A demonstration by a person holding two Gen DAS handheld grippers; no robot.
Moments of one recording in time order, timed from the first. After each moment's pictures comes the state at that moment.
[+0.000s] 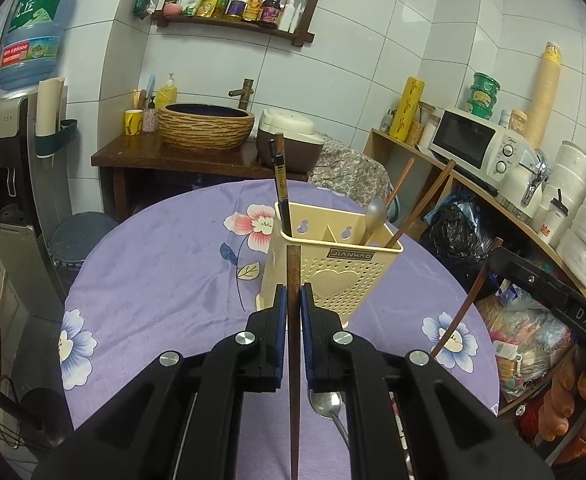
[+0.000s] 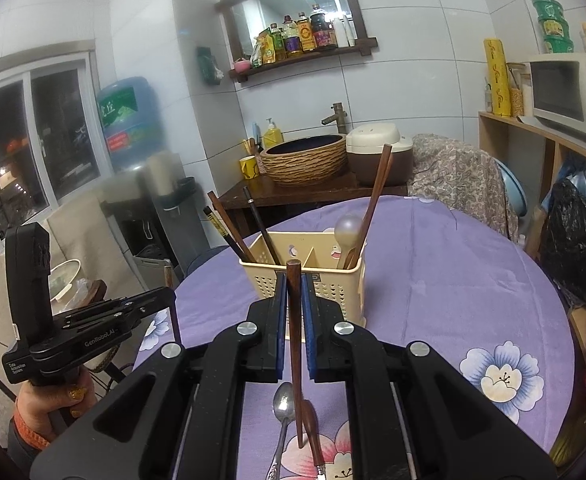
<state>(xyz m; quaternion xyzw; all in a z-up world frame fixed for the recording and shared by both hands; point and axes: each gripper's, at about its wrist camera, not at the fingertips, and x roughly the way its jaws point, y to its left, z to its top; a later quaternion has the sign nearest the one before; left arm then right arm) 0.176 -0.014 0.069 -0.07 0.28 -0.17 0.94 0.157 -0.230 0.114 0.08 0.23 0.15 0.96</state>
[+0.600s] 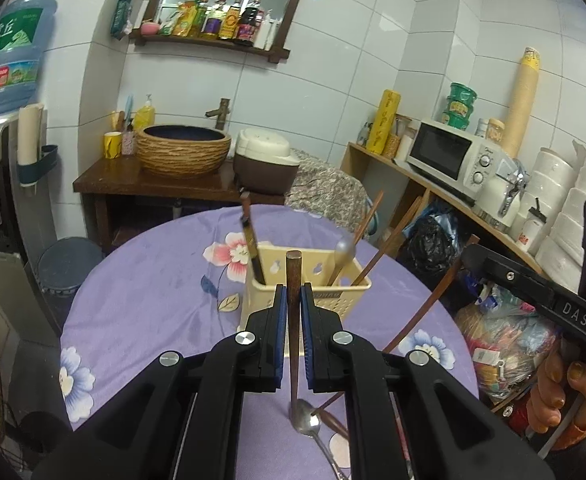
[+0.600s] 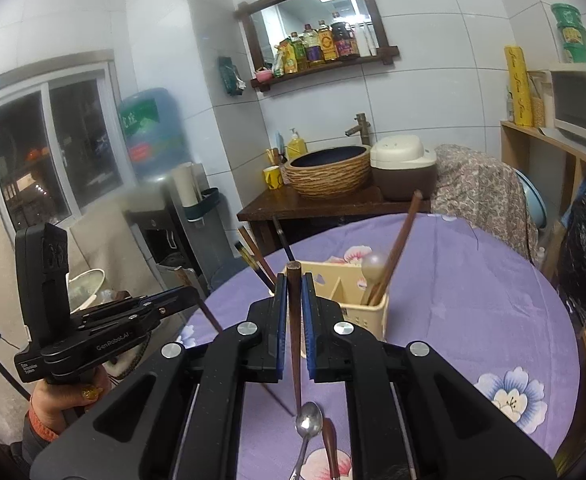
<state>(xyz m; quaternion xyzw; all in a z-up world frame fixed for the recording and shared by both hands) 0.180 -0.016 0.118 -0.07 0.26 -0.22 0.94 0.168 -0.228 0.157 0.09 0.22 0.19 0.95</state>
